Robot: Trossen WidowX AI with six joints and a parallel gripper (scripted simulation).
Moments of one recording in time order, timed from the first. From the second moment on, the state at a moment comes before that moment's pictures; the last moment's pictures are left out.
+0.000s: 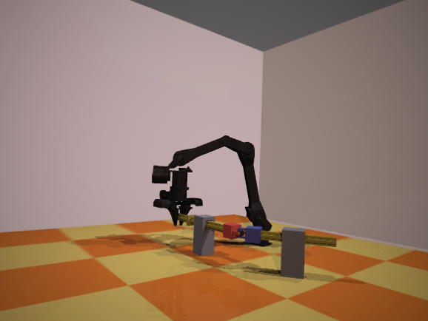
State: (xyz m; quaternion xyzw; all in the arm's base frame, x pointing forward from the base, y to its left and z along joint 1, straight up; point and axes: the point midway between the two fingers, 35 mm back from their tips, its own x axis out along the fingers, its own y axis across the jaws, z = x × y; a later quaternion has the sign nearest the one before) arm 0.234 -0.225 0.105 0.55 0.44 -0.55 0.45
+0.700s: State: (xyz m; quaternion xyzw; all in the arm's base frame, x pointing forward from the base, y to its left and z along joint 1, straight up) arm 0.241 -0.192 0.105 0.55 0.44 -0.55 0.45
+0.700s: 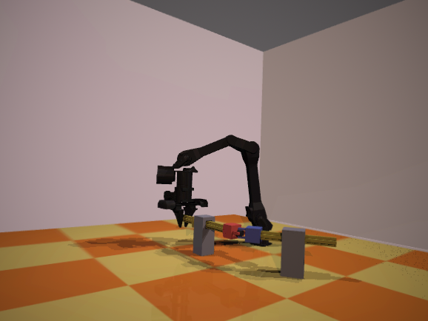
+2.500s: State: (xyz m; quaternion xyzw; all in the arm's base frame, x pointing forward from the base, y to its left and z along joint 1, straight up) arm 0.242 -0.178 0.108 0.55 0.44 -0.55 0.45
